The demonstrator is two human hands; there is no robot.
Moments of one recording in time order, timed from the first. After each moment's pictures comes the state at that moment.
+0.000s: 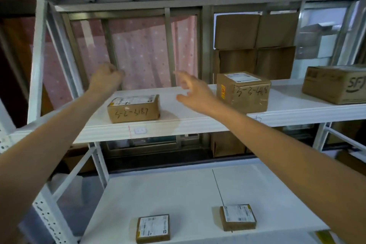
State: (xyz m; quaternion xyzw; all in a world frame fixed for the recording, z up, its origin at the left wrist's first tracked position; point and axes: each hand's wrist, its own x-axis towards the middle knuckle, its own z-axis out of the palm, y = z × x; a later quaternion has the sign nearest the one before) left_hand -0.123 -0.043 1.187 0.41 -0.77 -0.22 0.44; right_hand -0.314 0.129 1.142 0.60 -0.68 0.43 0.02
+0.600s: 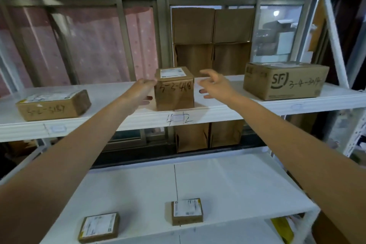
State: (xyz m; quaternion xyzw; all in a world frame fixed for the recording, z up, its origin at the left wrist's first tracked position) left_hand -0.351 0.126 1.134 0.33 -0.76 -0.48 0.28; right_hand -0.532 0.283 1.127 0.46 -0.73 0.51 -0.08
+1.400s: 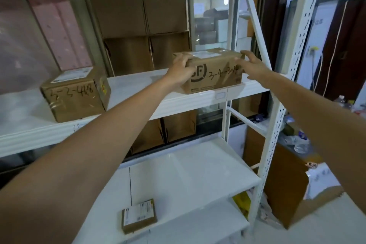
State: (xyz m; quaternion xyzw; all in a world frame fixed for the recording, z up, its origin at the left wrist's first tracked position) left_hand -0.628 0.313 1.139 0.09 -0.89 -0.37 0.24; right_hand -0.783 0.511 1.119 0.26 -0.82 0.52 -0.01
